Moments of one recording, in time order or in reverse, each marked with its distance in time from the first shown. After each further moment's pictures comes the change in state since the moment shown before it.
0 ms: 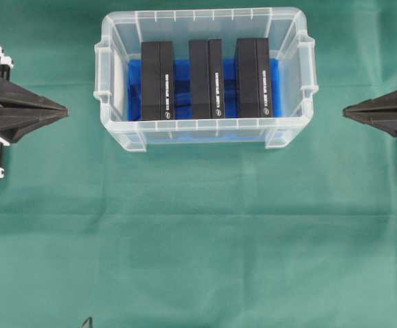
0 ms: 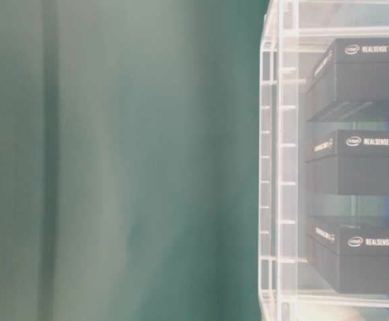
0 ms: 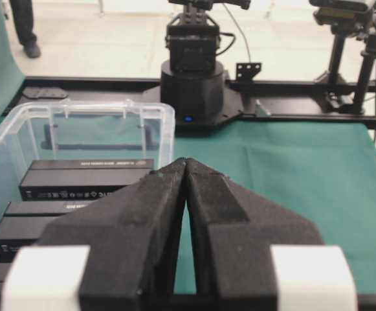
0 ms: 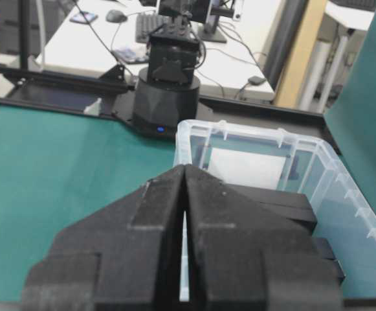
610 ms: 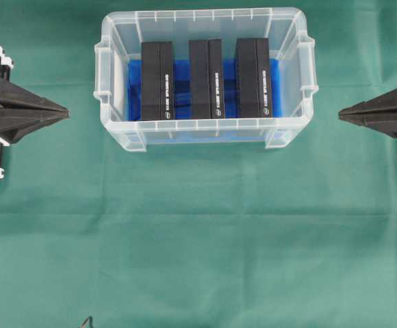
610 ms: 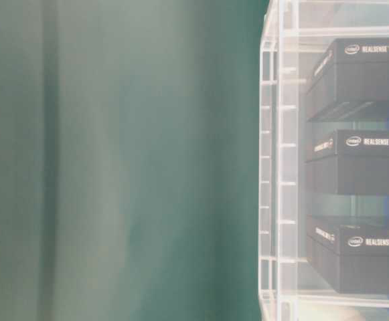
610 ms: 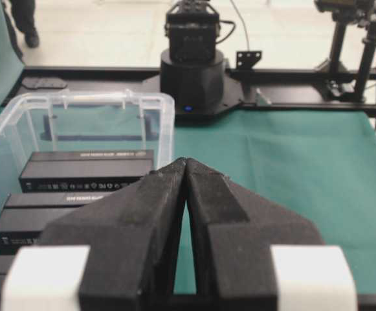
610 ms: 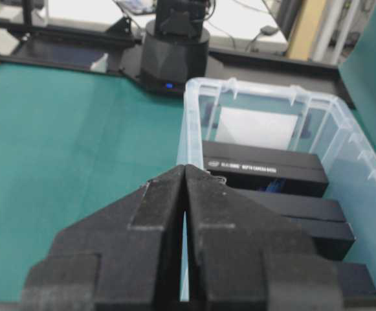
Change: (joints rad) left arm 0.000 -0.003 -0.014 0.009 0.040 -0.003; right arm -0.002 0.003 -0.055 0.002 0.172 0.023
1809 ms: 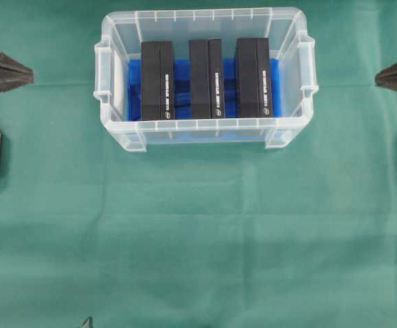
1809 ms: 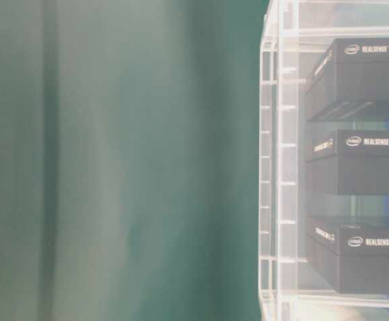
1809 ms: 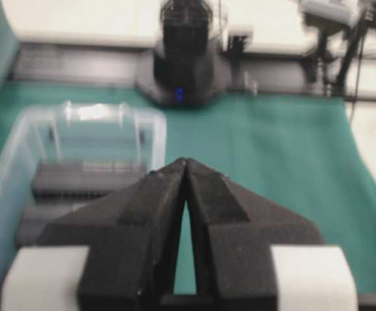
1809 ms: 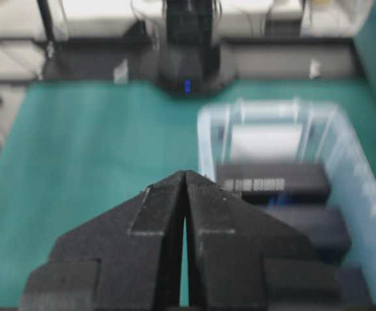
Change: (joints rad) left arm -0.002 0.066 -0.569 0.000 0.755 -0.060; right arm 0.000 0.077 -0.557 -0.002 0.787 0.170
